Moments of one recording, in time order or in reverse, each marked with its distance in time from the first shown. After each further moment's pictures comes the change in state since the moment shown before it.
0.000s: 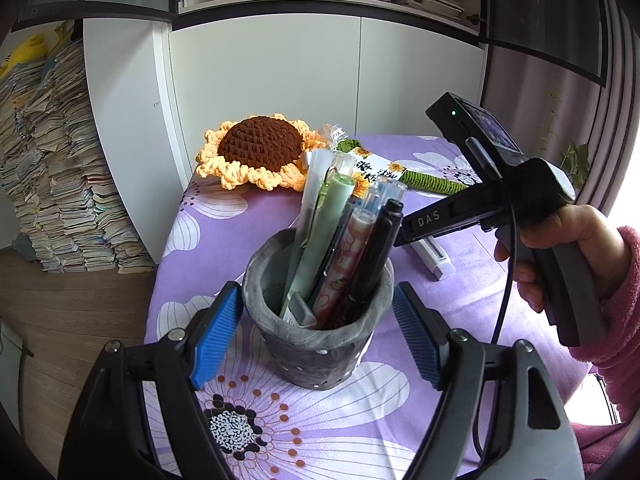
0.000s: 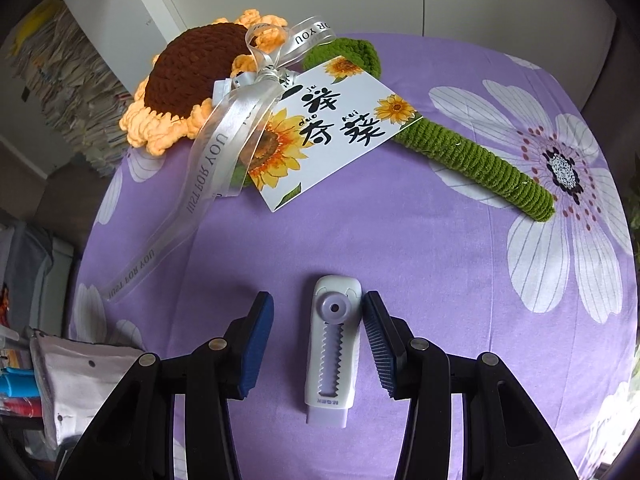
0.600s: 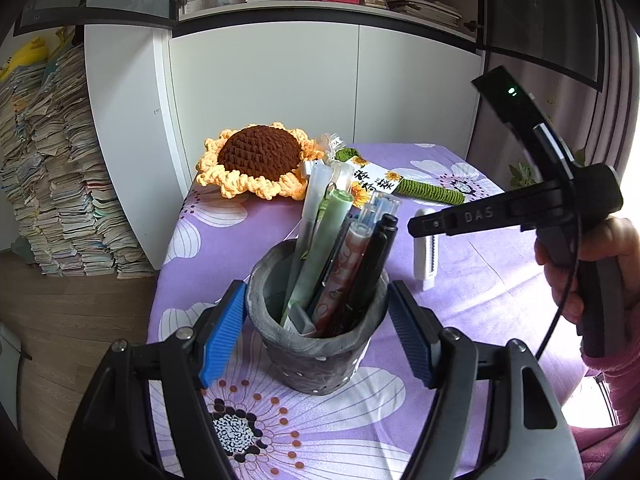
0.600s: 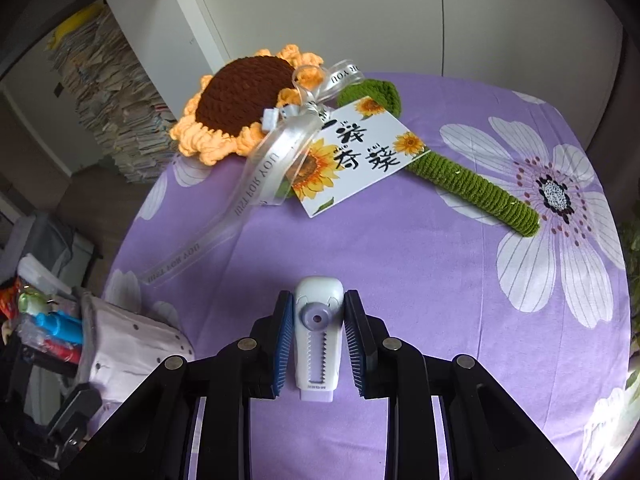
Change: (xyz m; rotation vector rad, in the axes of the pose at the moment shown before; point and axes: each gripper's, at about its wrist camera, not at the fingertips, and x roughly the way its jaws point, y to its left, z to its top) left arm -0.005 0.000 0.002 -0.001 -0.025 -0.006; right arm -0.045 0.002 -0.024 -0.081 -0.133 0.082
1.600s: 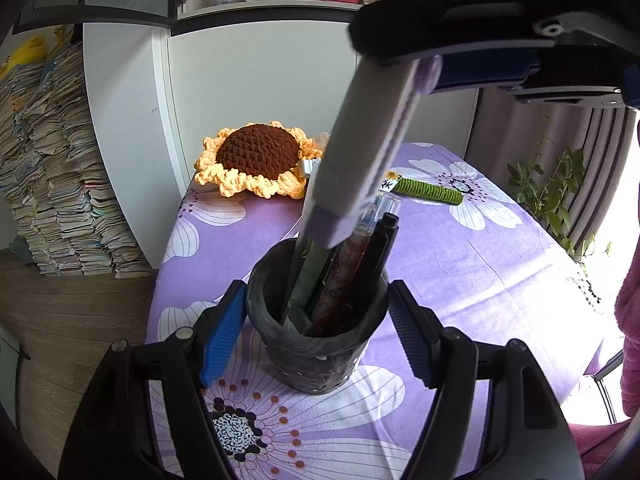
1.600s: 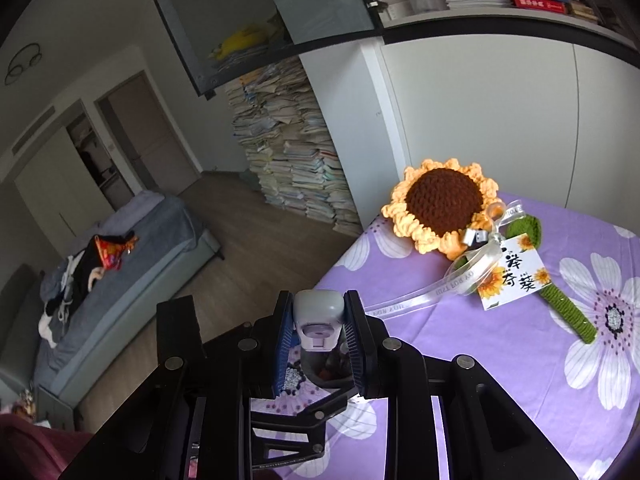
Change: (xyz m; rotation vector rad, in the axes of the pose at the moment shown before) left arm 0.001 -0.002 -0.001 0.001 0.003 -0.006; right arm -0.115 0.101 0.007 -0.282 -0.184 0.420
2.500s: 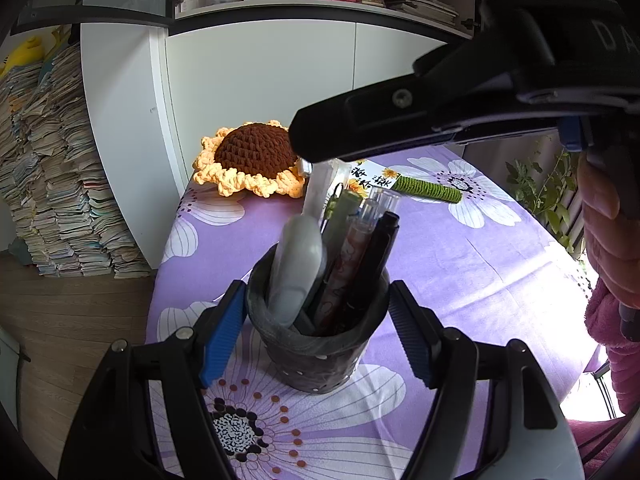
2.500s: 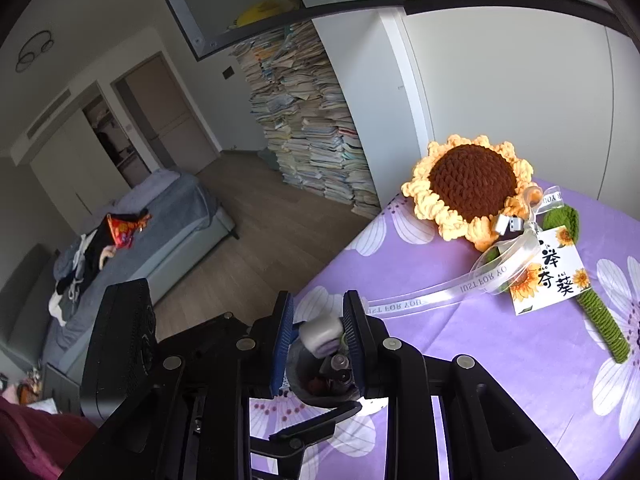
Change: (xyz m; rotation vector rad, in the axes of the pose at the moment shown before) left arm 0.000 0.000 0.000 0.004 0.004 -0.007; right arm 0.041 -0.020 -0.006 -0.032 0.055 0.073
